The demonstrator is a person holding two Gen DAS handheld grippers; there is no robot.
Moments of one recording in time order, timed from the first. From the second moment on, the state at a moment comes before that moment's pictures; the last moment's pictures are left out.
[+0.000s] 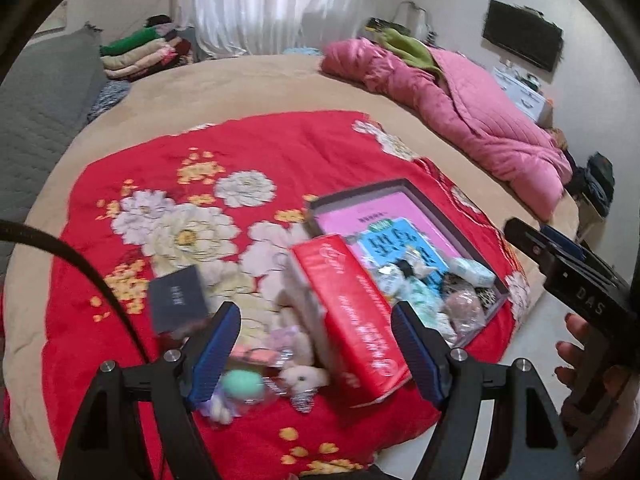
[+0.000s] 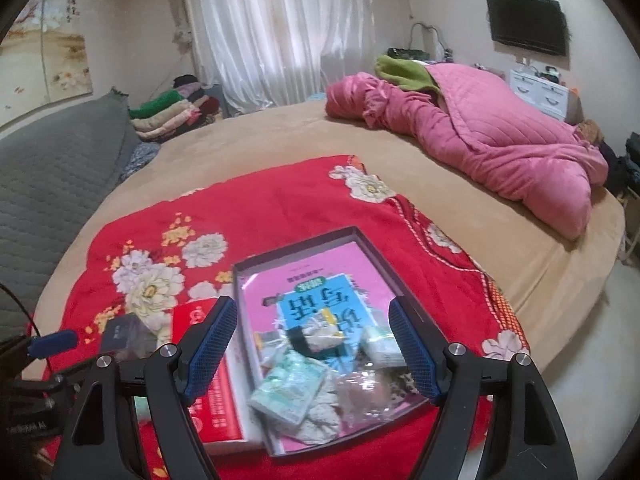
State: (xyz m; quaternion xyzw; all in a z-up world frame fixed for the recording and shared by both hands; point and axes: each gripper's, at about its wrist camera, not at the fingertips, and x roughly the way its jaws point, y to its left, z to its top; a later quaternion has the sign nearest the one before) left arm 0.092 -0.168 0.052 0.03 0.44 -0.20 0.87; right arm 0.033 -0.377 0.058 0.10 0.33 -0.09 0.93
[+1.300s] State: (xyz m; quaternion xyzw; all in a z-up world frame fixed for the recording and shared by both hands) left arm 0.081 -0.016 0.037 -0.02 0.47 -0.09 0.88; right arm 0.032 -0.232 0.073 0.01 0.34 0.03 0.94
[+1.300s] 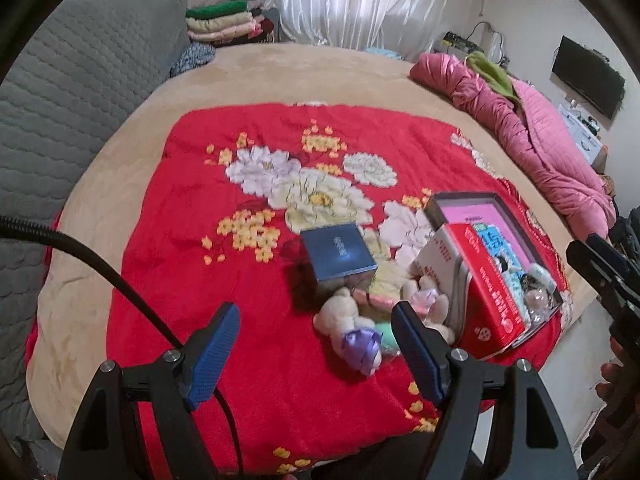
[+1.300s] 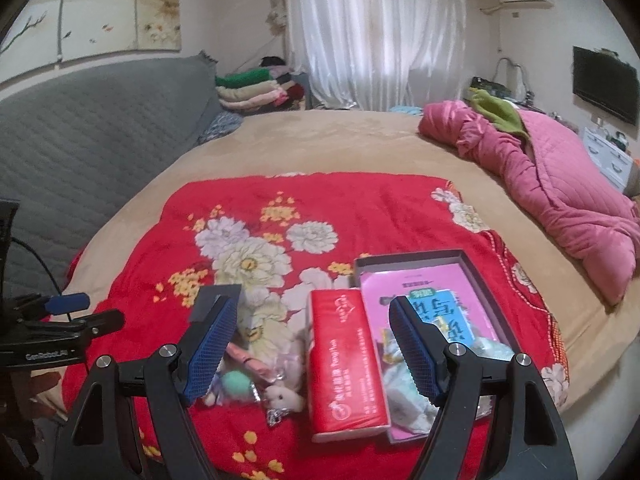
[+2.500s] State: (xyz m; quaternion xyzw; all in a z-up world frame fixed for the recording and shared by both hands) left arm 0.104 -0.066 -0.077 -0.02 0.57 -0.09 0.82; right arm 0.049 -0.213 0.004 -0.07 0.41 0.08 0.91
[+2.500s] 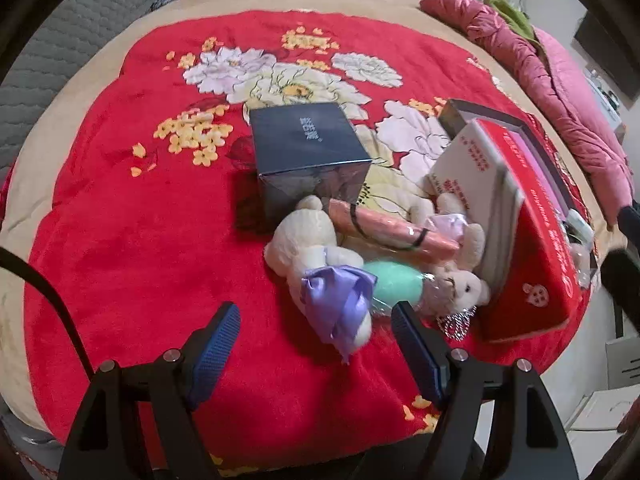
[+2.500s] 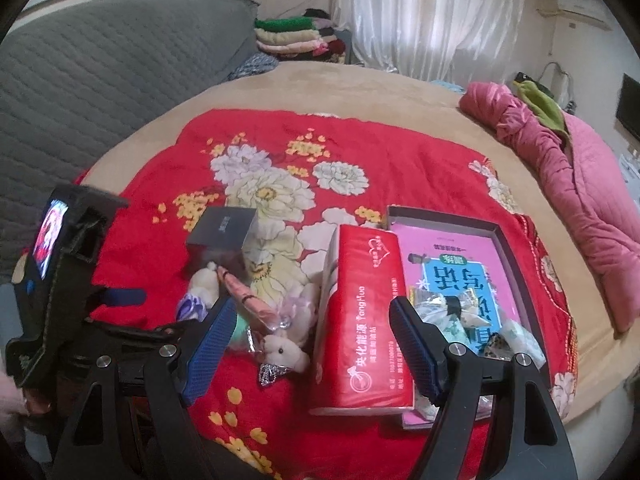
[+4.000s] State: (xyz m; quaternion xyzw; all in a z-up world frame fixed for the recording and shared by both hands) left arm 0.130 -0.025 -0.113 -0.06 0.59 -0.11 0.80; right arm 0.140 -0.140 -0.101 -0.18 0.50 0.22 0.82
